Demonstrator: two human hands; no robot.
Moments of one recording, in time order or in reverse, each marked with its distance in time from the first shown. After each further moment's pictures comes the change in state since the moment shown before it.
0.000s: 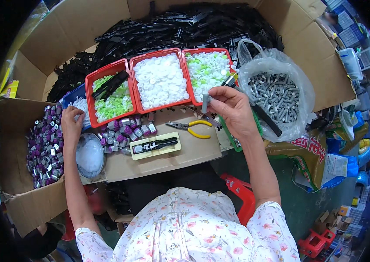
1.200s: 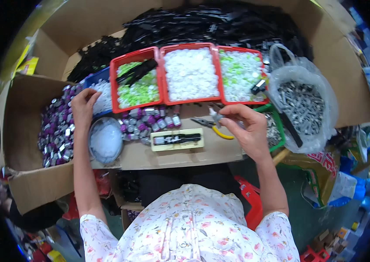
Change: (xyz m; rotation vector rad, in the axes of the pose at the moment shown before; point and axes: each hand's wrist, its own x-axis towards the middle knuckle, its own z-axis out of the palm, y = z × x) left_hand 0.006 0.005 -0.022 -0.253 0.106 -0.188; right_hand -0.020 0.010 0.040 -0.493 0.006 -0.103
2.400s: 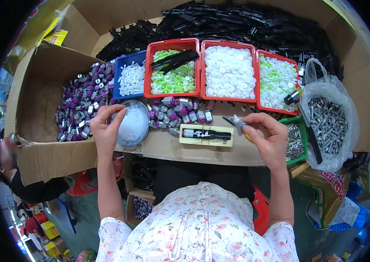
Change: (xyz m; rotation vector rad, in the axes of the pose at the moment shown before) left_hand -0.098 0.053 -0.034 -0.171 0.107 0.004; right_hand -0.006 0.004 0.016 0.072 -0.092 0.034
